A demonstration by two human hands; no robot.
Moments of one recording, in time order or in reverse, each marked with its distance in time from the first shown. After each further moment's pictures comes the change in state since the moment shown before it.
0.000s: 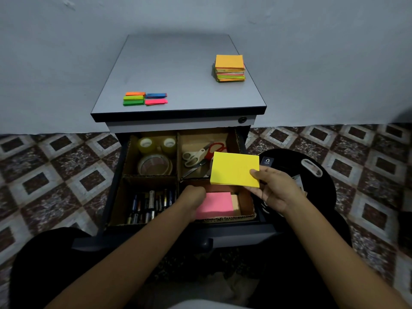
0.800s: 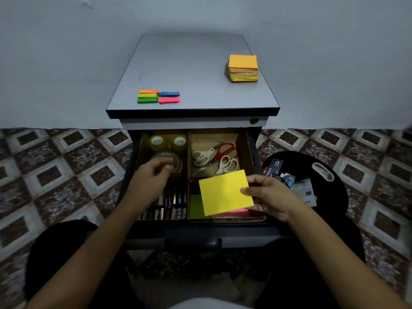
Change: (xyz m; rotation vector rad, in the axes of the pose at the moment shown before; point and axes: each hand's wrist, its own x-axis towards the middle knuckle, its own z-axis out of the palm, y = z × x) left_hand -0.045 0.014 -0.106 0.294 0.259 0.598; right_hand -0.001 0.016 0.008 -0.447 -0.240 0.093
